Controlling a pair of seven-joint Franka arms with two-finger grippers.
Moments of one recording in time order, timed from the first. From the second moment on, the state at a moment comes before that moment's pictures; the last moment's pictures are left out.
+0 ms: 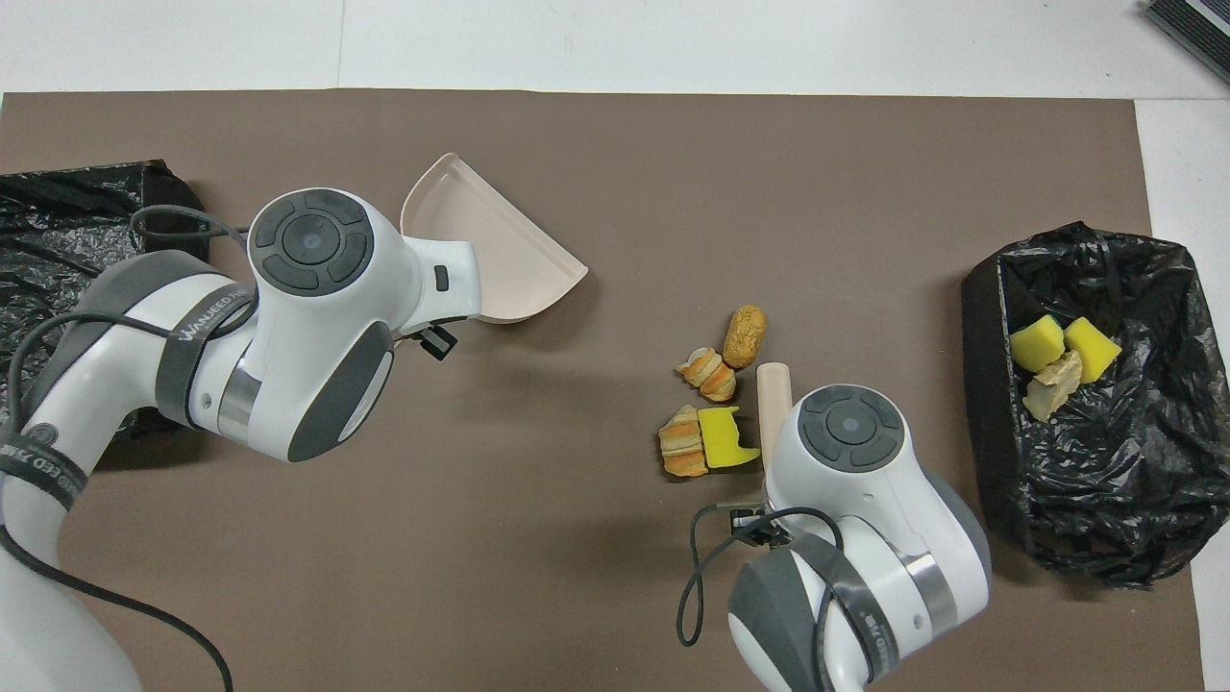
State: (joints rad) left arm -0.40 0.21 -0.02 -1.80 0.15 2.01 0.29; right arm 0.26 -0.08 0.20 -2.25 0.06 1.80 0.45
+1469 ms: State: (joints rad) left arm -0.48 0.10 -0.05 -2.10 0.14 2.06 0.90; right arm 0.30 -0.16 0.21 -2.49 0.17 2.00 0.45
